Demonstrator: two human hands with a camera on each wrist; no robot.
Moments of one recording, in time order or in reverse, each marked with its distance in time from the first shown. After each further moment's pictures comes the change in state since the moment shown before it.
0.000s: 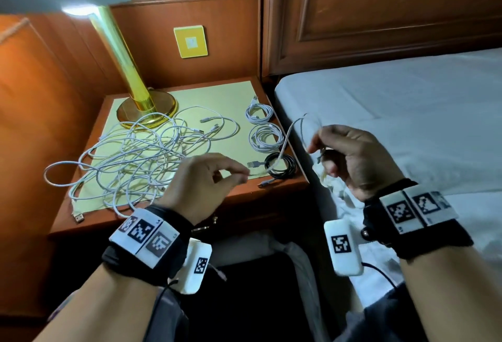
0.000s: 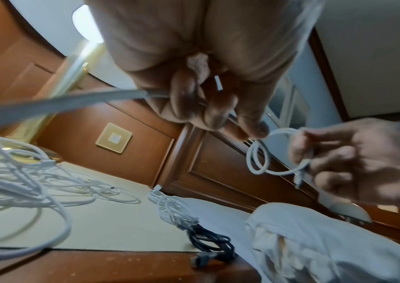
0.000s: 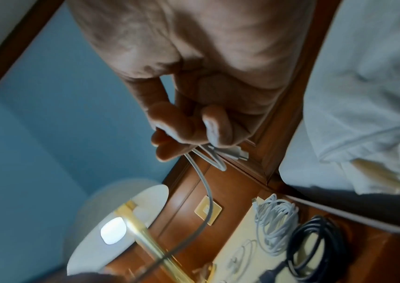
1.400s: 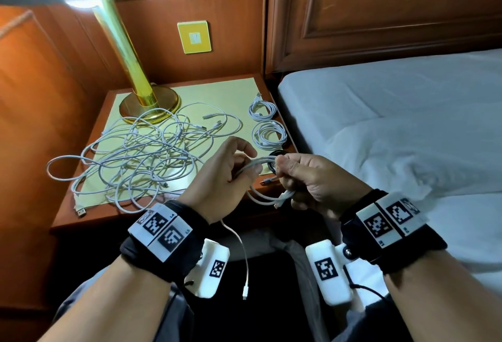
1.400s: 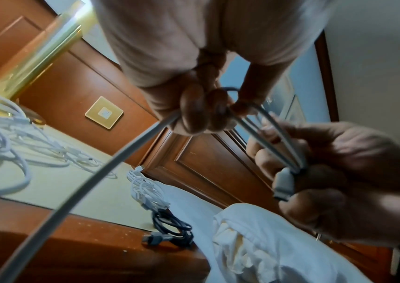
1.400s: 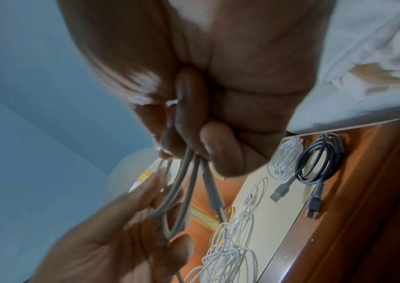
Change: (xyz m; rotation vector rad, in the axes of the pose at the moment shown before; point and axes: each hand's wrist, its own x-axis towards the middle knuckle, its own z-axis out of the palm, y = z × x) left_hand 0.000 0.010 0.015 -0.333 -0.155 -0.018; right_hand -0.011 0.020 0.044 -0.026 -0.323 0.292
